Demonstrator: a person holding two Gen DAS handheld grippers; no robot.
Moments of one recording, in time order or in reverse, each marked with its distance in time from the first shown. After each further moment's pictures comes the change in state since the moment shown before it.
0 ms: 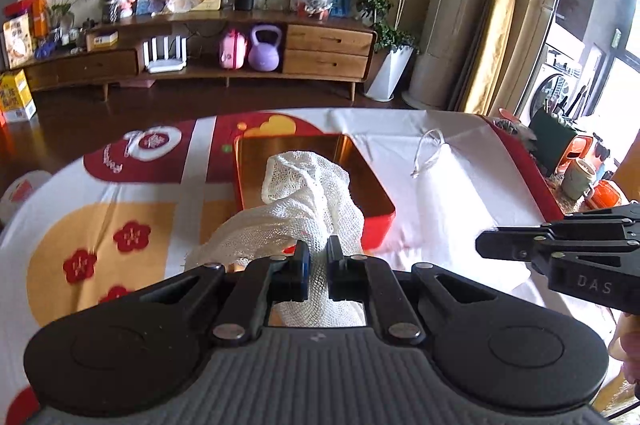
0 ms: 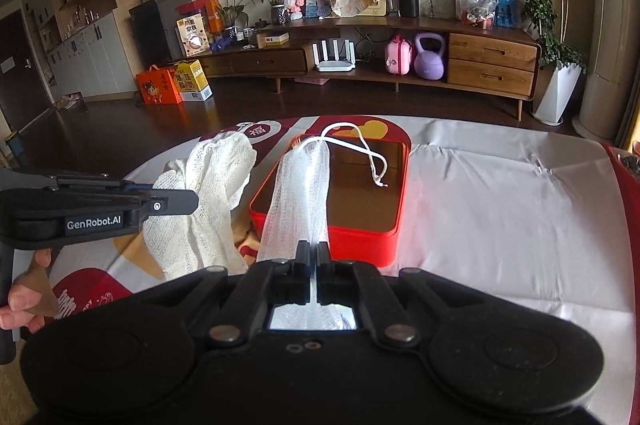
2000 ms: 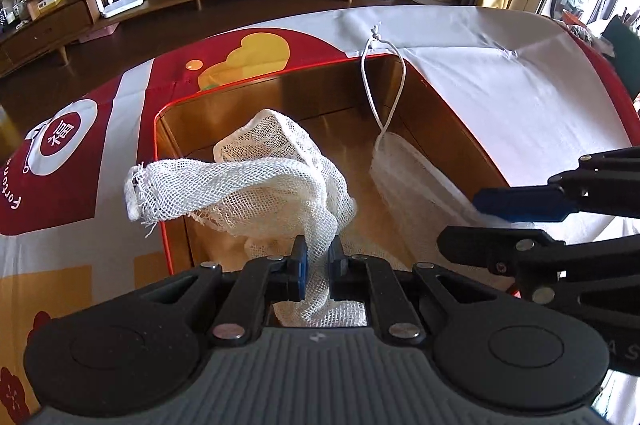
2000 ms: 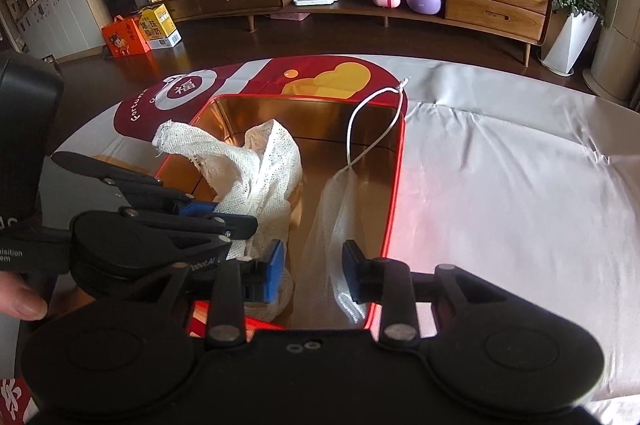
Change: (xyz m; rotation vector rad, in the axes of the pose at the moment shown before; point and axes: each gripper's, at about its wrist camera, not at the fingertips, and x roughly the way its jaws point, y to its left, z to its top) left arm 0.237 0.016 0.042 0.124 0.310 0.012; right arm 0.163 -0.050 0.038 0.046 0.212 -0.019
